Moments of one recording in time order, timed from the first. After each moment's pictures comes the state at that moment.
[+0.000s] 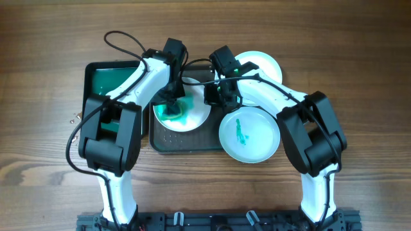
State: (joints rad) left arm -0.32 2.08 1.48 -0.95 -0.09 -0.53; right arm 0.52 2.13 1.46 -0.60 -0.31 0.57
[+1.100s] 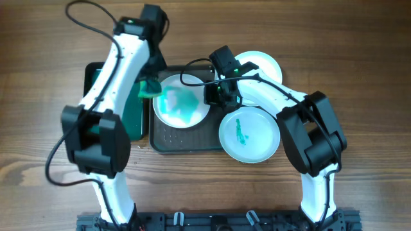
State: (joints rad) left arm -0.22 2.04 1.83 -1.26 -0.25 -0.61; right arm 0.52 2.13 1.46 -0.60 -0.31 0.58
